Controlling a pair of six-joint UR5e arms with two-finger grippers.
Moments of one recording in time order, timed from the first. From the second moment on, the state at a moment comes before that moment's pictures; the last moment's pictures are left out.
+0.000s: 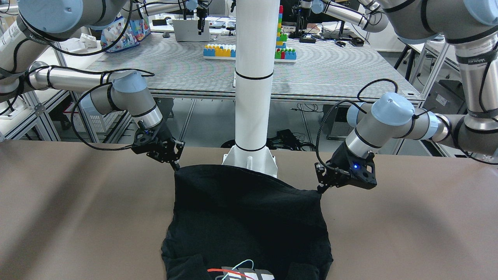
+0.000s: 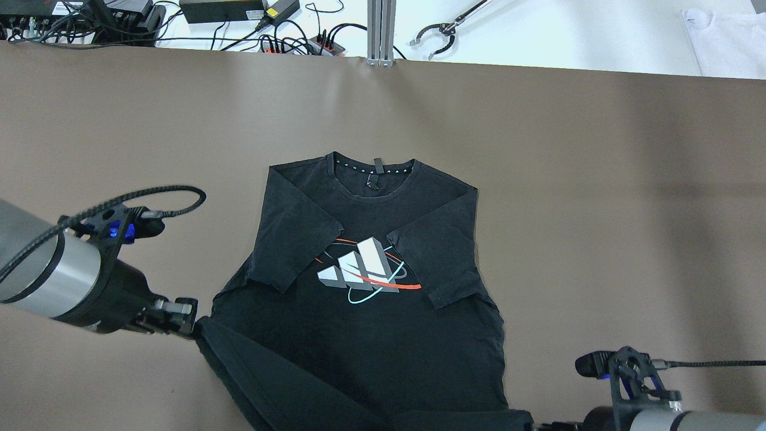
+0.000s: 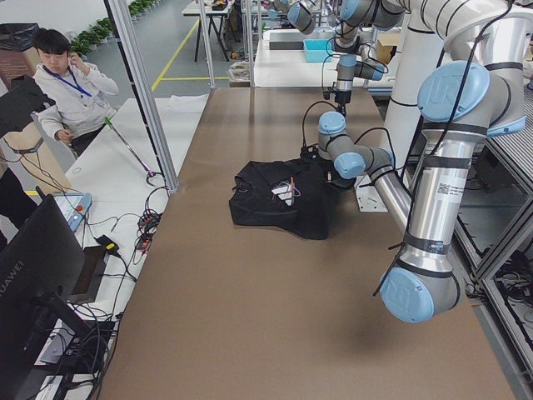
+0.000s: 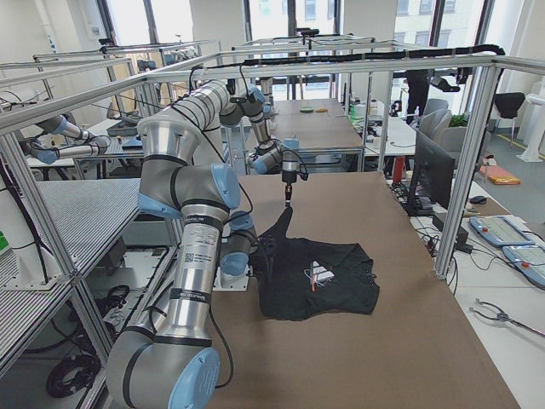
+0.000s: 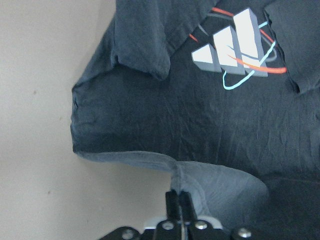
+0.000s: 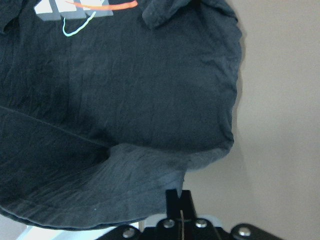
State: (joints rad) left arm -0.69 -1.84 -2.32 -1.54 -2.18 -1.26; right arm 0.25 -1.71 2.50 -1.26 1.68 1.47
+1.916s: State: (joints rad) left arm -0.92 -2.18 -1.55 -1.84 -2.06 -1.23; right arm 0.77 -1.21 1.82 -1.24 1.92 1.33
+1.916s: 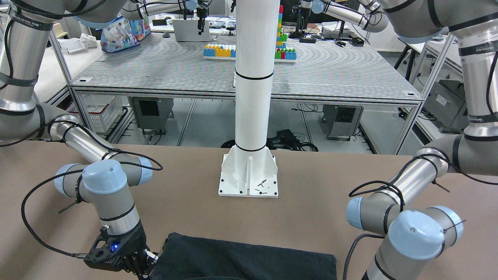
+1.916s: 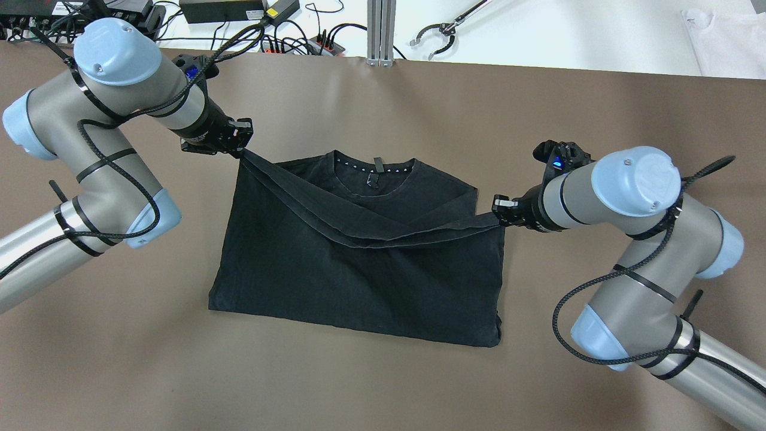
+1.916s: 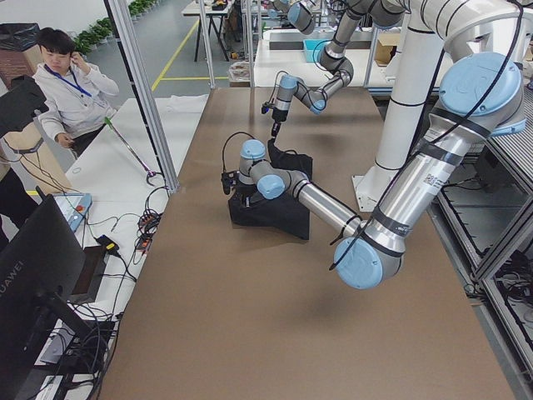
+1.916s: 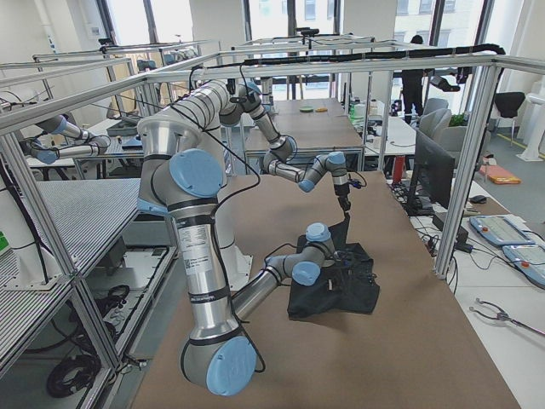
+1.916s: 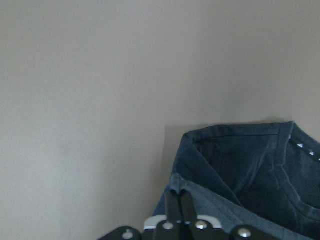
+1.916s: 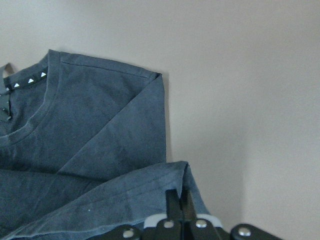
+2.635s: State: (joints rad) left arm -0.86 -2.18 -1.43 -1.91 -1.95 -1.20; right arm 0.76 -1.19 1.72 -1.24 1.87 1.23
